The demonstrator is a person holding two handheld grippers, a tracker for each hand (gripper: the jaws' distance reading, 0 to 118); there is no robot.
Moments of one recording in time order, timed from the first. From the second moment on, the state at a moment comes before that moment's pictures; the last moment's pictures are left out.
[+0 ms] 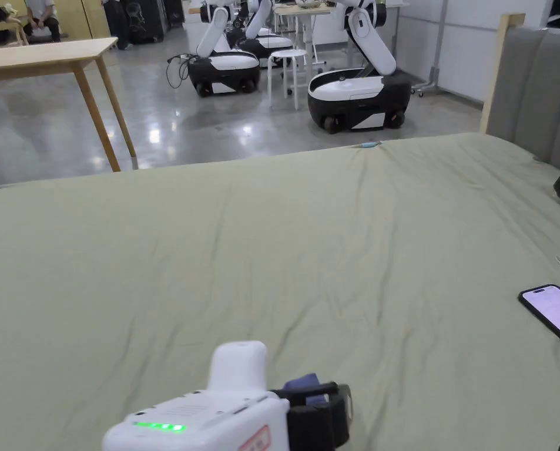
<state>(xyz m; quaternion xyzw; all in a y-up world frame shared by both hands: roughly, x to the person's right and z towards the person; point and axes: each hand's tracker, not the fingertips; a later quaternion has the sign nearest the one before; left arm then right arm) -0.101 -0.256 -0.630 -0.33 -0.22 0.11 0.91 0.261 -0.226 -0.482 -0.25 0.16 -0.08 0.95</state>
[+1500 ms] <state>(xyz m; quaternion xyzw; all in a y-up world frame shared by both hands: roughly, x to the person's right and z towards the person) -0.173 -0.258 -0.596 -0.29 -0.39 0.27 0.83 0.235 -0.221 -0.498 -0.23 0.21 -0.07 0.95</state>
